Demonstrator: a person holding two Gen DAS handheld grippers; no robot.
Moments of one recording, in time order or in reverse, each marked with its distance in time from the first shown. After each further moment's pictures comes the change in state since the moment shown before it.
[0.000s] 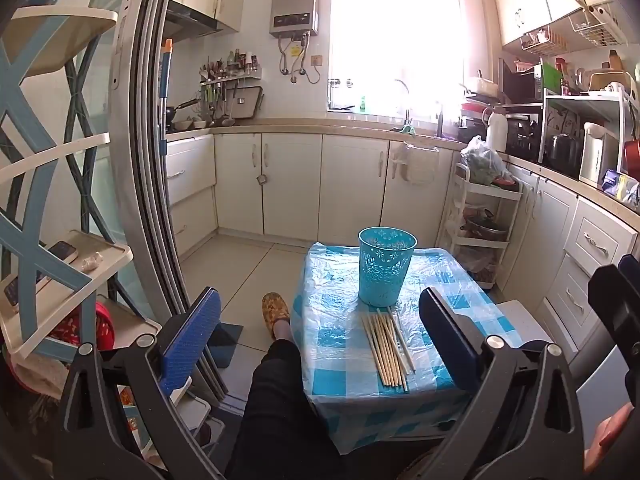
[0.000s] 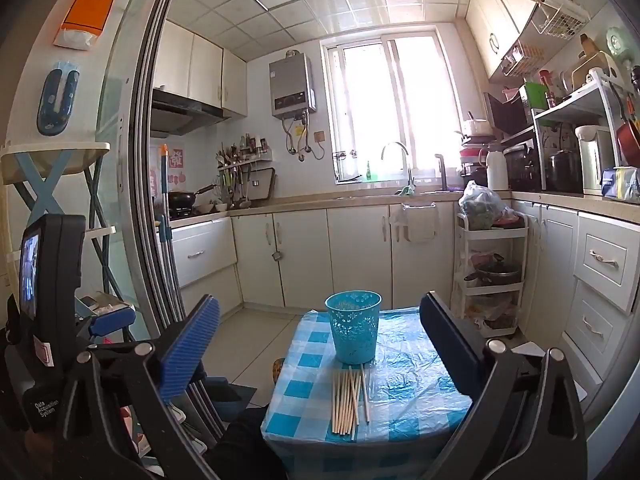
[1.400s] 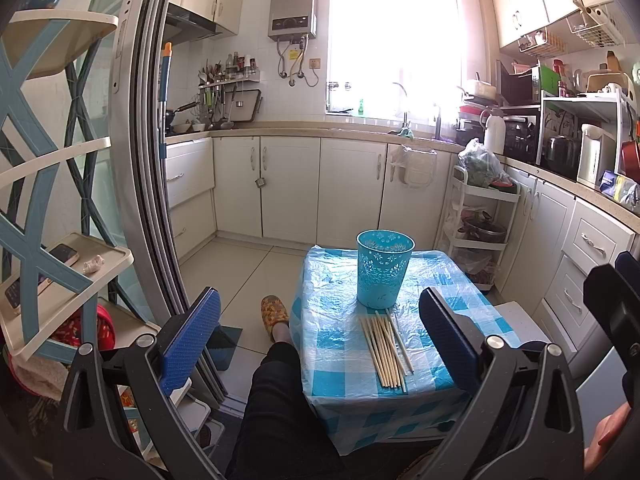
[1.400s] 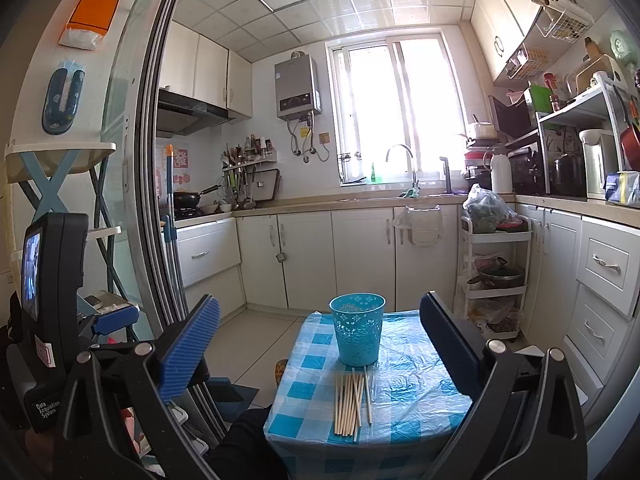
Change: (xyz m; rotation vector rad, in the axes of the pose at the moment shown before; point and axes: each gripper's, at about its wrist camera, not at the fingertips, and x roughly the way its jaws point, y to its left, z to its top) left arm 0.001 -0.002 0.001 0.000 -0.001 0.001; right arm -0.001 0.006 0.004 -0.009 -0.013 0.016
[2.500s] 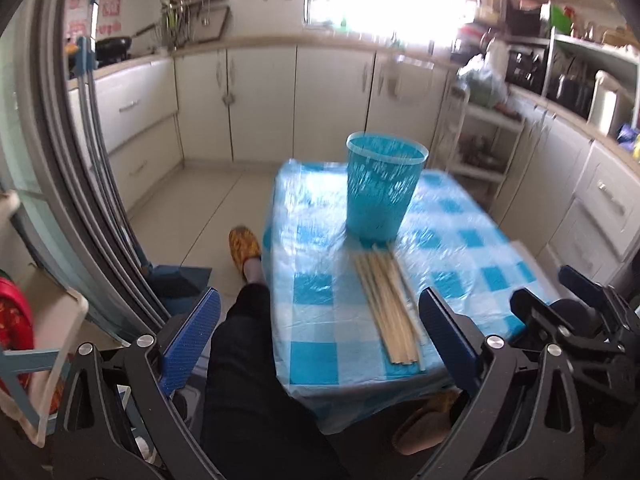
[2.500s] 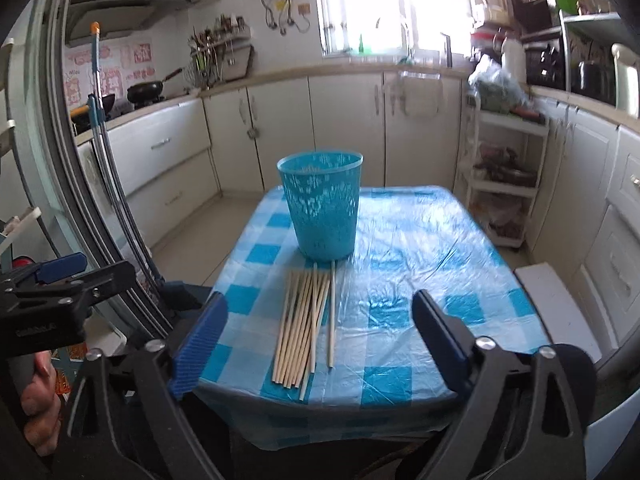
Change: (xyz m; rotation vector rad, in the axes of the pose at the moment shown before) left arm 0.188 -0.017 -0.040 0.036 0.279 -0.074; right arm 0.202 -0.088 -0.117 0.027 0.494 -0.018
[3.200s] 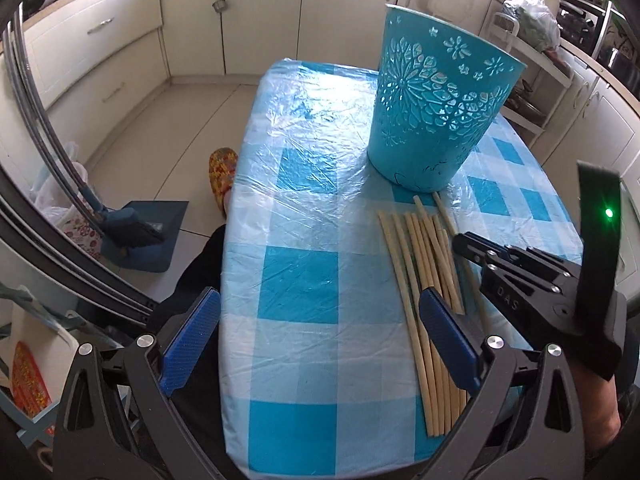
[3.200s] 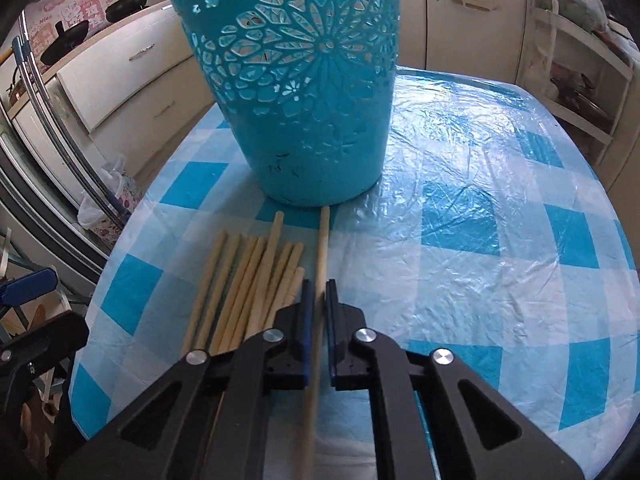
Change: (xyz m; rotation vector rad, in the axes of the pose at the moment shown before) left arm 0.189 -0.013 -0.016 -0.100 0.344 -0.031; right arm 0.205 -0.034 0.007 -0.043 0.333 0.073
